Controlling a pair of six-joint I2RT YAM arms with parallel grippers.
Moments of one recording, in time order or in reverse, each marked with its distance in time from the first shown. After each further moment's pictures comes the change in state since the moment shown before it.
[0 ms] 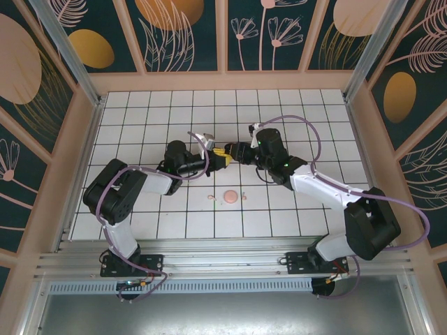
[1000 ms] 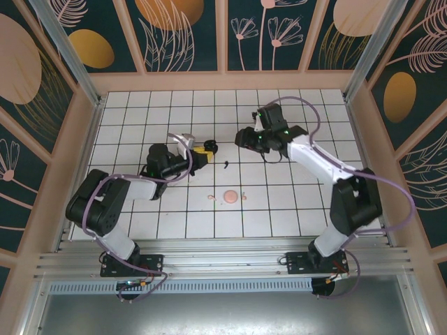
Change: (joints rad) left arm 0.143 -0.166 -0.151 -0.084 -0.099 0.032; right arm -0.136 0.265 0.435 -0.512 -0.160 0.004
